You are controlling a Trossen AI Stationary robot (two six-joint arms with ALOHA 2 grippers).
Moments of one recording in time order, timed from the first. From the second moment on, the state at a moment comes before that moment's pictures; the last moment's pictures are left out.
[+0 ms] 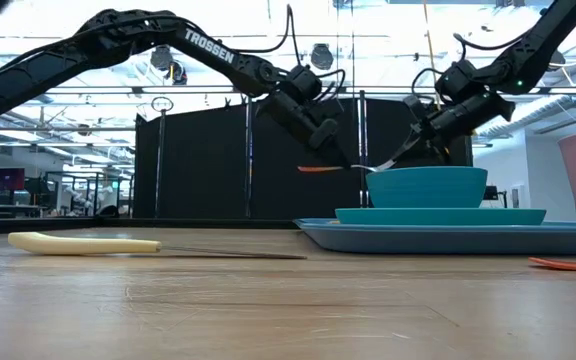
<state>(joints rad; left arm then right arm) 0.57 2.36 2.12 -0.46 0.36 0.44 -1.12 1.34 0.67 0.10 -0.61 0.53</state>
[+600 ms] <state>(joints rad) 0.57 2.36 2.12 -0.57 0.34 0.37 -1.15 1.34 0.67 -0.01 -0.61 0.51</state>
